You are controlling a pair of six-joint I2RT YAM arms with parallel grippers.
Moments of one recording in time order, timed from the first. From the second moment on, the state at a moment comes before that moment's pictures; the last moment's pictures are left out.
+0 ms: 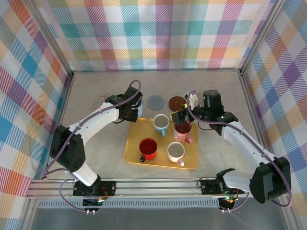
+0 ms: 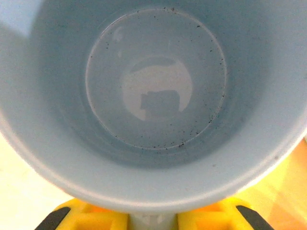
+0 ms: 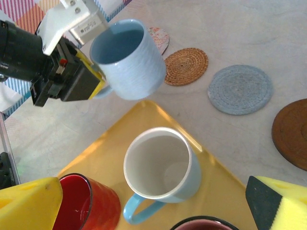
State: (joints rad) left arm -0.53 1.61 1.31 -0.86 -0.26 -0.22; right arm 0.38 1.21 0.91 -0.30 -0.59 0.05
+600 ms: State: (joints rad) left arm -0.25 1.48 1.17 -0.63 -0.24 -0.20; right arm 0.48 1.31 1.00 -0.25 -0.61 0.05
